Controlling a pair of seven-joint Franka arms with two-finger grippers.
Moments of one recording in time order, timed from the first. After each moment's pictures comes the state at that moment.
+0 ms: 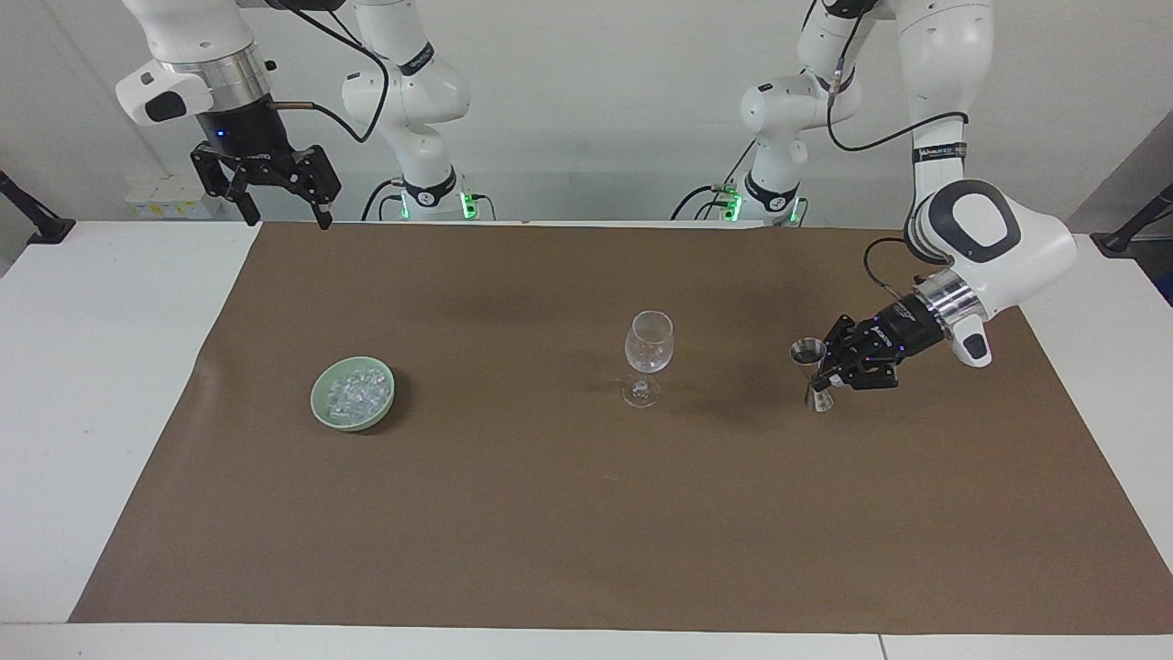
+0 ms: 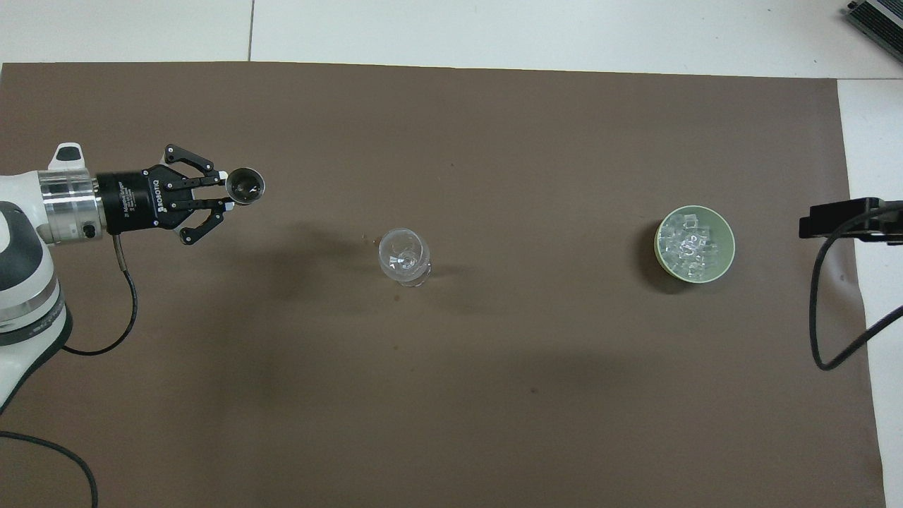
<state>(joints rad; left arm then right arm) 0.18 0.15 -0.17 -1.99 -1.14 2.08 -0.86 0.09 -0.10 -0.10 -1.60 0.00 1.61 0.08</state>
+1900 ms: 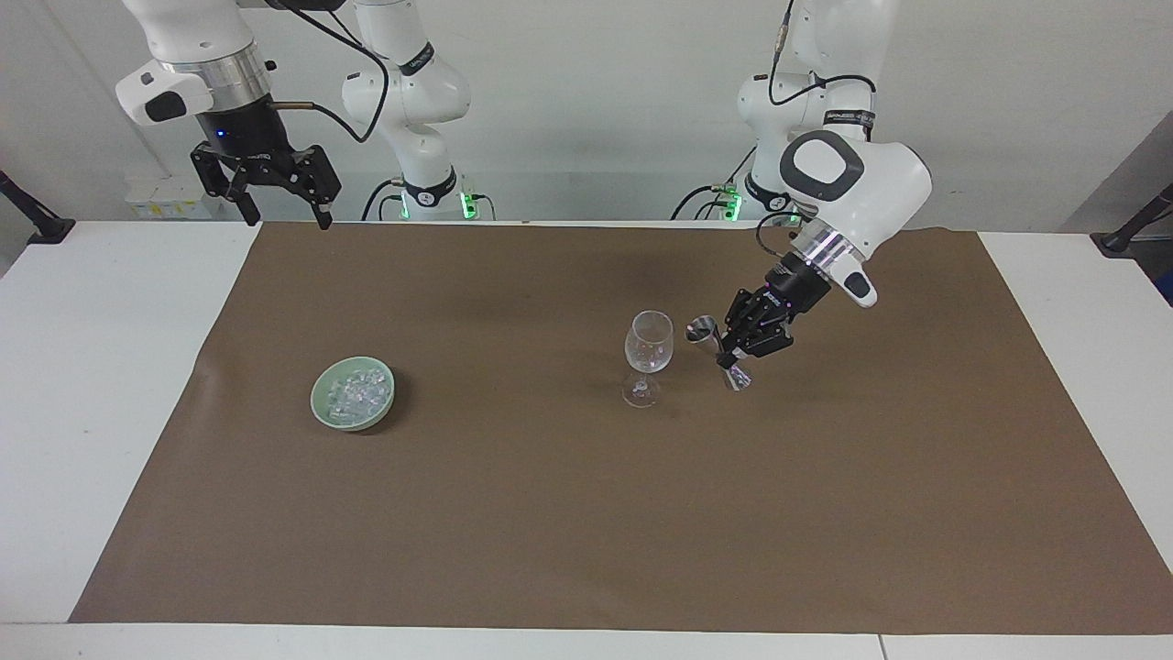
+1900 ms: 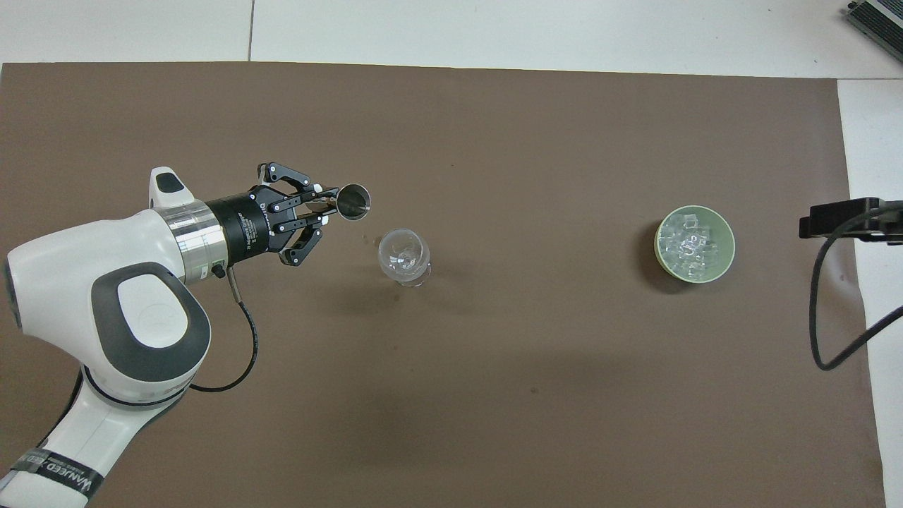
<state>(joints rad) -0.19 -0.01 -0.17 -2.14 -1.14 2.57 -0.97 0.09 -0.10 -0.10 -1.60 0.00 1.61 0.08</state>
